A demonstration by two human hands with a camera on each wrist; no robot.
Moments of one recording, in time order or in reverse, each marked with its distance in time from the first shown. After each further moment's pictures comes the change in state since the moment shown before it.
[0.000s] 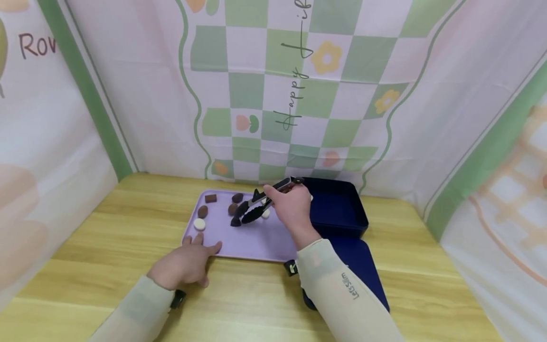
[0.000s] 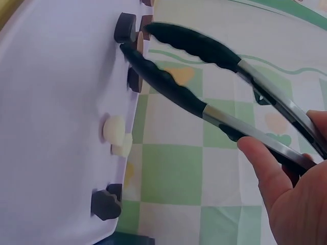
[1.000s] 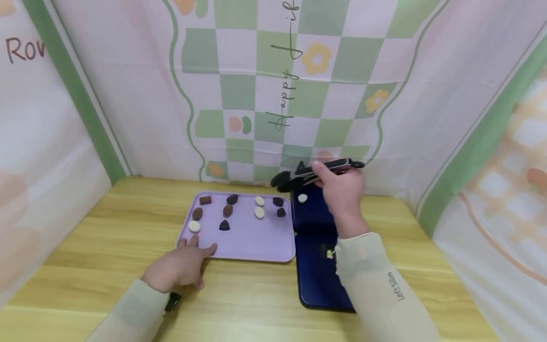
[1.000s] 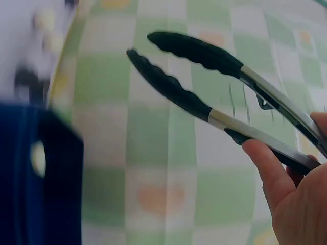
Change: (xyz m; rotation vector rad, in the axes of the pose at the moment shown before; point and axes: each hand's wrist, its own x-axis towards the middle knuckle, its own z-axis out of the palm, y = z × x) left_hand -0.003 0.005 0.001 -0.003 0.009 -0.006; right_hand 0.027 -0.016 -0.102 0.274 0.234 -0.135
